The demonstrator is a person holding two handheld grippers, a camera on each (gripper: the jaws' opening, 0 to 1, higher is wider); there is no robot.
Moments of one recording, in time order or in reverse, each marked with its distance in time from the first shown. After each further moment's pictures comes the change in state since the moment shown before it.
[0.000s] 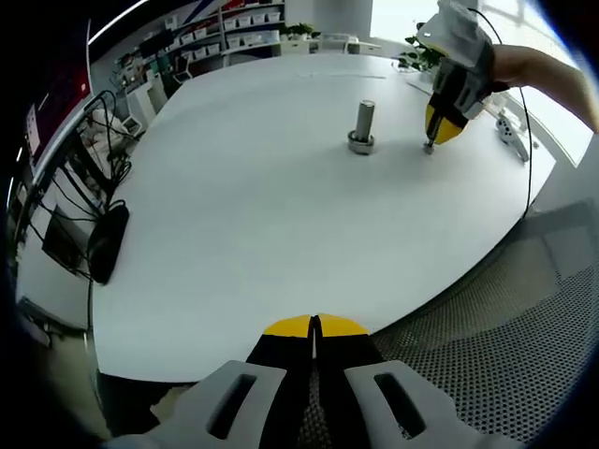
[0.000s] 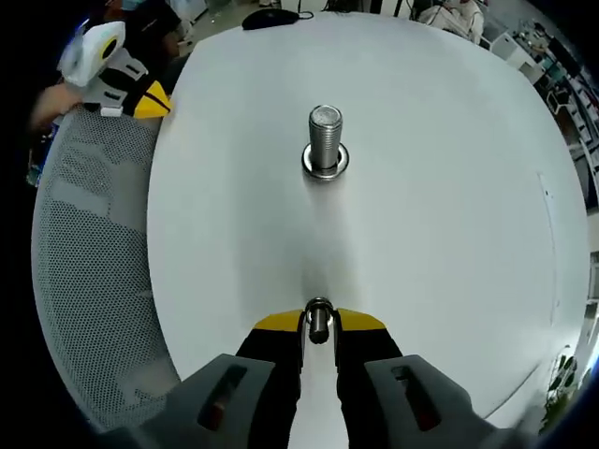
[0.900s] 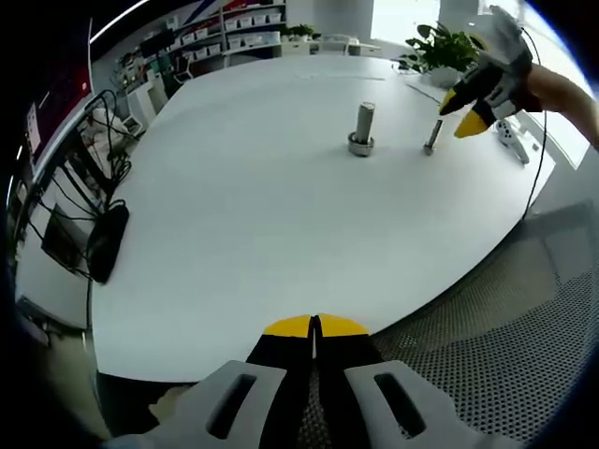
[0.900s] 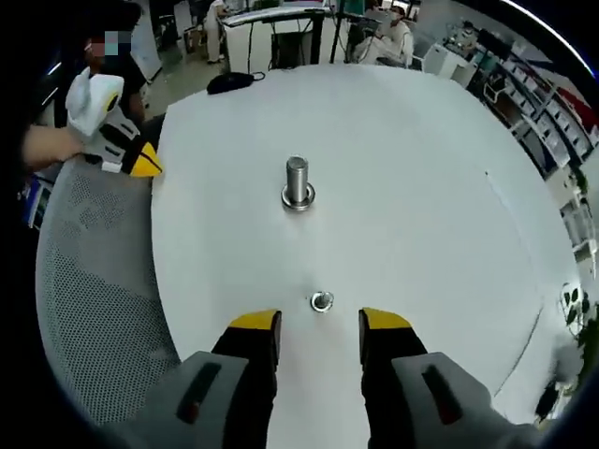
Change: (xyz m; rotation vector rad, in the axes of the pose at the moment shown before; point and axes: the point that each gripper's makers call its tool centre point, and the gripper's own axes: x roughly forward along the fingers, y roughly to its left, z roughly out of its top) left arm 0.000 0.000 -0.001 -0.001 0.005 -0.005; right arm -0.053 0.007 -0.008 0.288 -0.327 -0.199
